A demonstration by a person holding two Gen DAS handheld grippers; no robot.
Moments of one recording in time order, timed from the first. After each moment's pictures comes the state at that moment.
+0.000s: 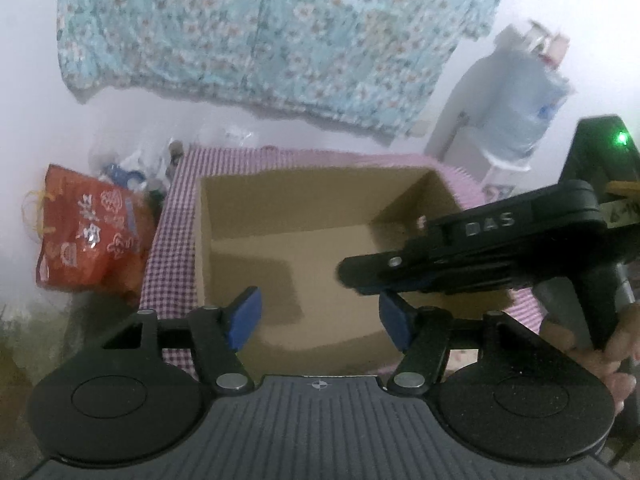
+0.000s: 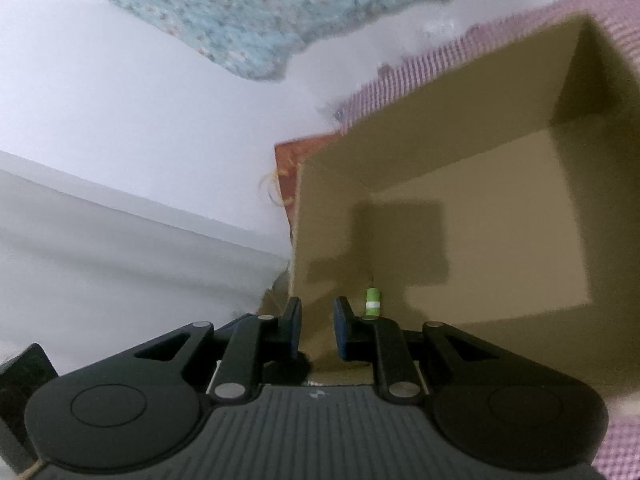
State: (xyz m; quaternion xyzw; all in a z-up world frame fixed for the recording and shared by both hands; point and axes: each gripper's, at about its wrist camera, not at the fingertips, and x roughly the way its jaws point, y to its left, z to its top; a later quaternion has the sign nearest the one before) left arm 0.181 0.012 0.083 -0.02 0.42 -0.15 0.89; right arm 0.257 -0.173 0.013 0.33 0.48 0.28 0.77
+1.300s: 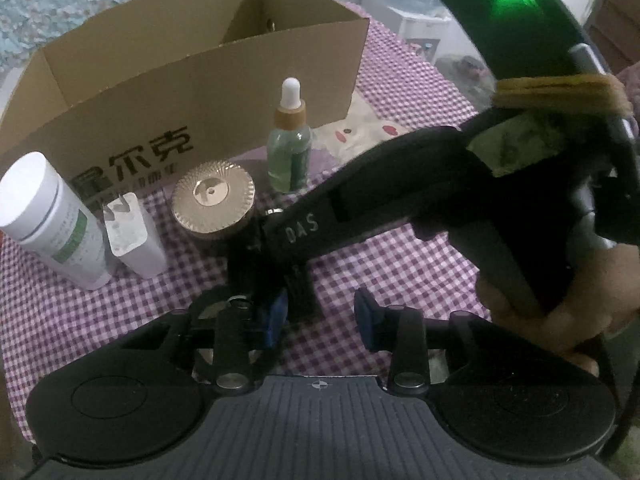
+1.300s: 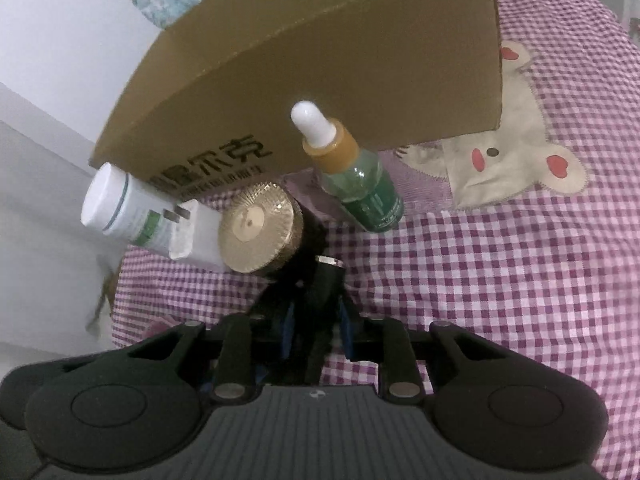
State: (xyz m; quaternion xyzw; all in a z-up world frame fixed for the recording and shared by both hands) left arm 0.071 -0.094 -0.053 0.10 0.50 -0.24 0.83; right arm 0.105 -0.190 -0.112 0.19 0.52 0.16 0.81
